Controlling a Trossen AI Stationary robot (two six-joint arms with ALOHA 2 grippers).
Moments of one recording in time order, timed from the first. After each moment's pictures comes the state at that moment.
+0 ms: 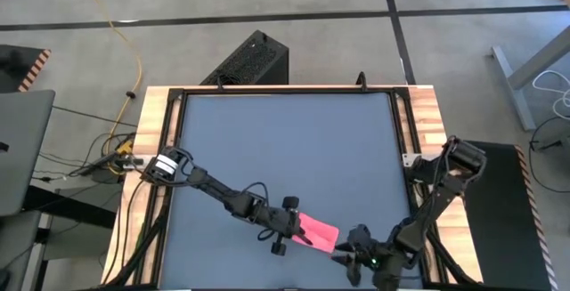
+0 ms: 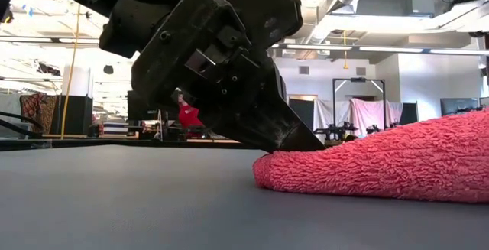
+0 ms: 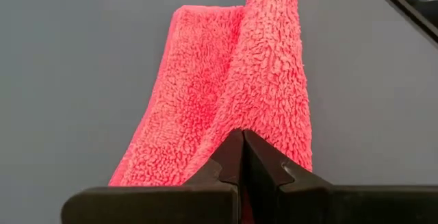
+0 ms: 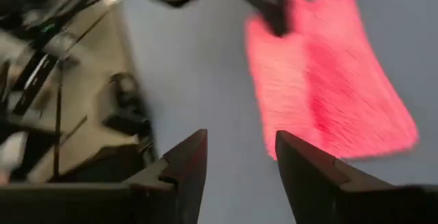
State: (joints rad) left arm -0.37 2.11 1.15 0.30 -0.09 -0.09; right arm 0.97 1.72 0.94 -0.13 0.73 1.46
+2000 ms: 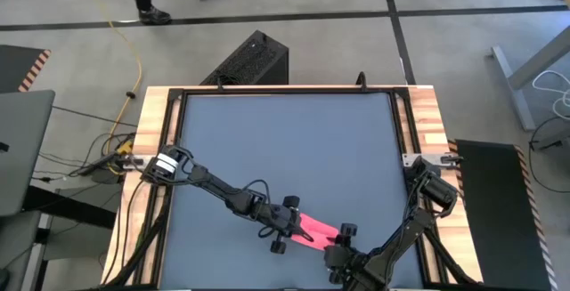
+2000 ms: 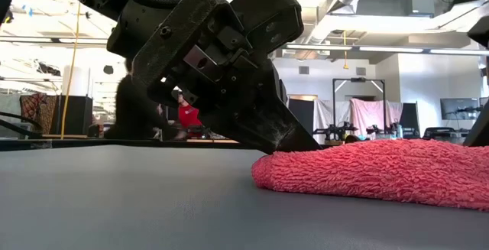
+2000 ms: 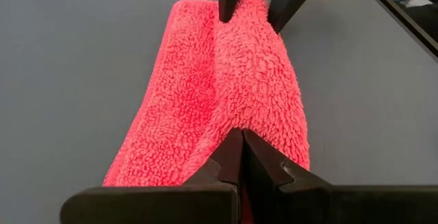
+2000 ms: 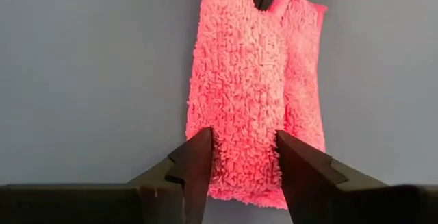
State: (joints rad) left arm -0.36 2.11 1.15 0.28 0.00 -0.11; right arm 0.90 2.13 1.42 -0.83 0.72 1.05
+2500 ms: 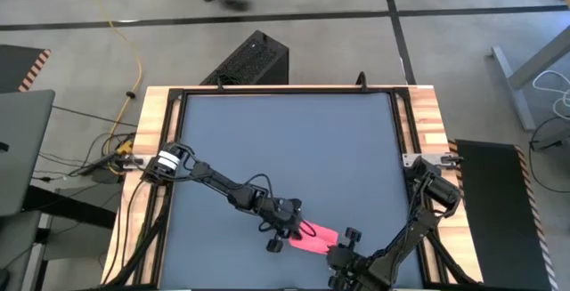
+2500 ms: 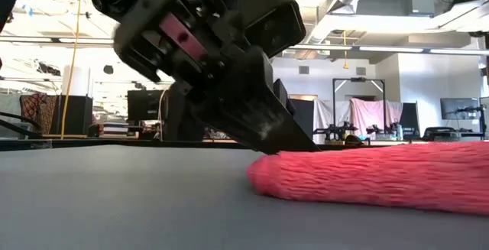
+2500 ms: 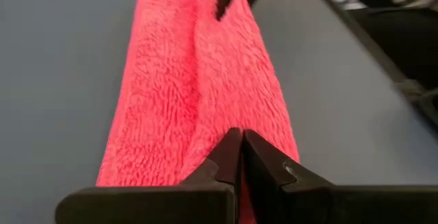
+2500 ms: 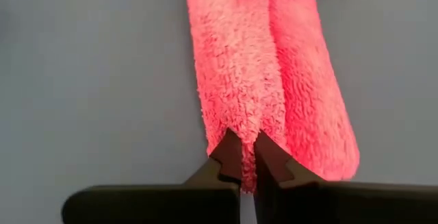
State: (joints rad) left arm -0.31 2.11 1.15 0.27 0.21 -0.12; right arm 0.94 2.11 1.41 -0.76 0.66 1.23
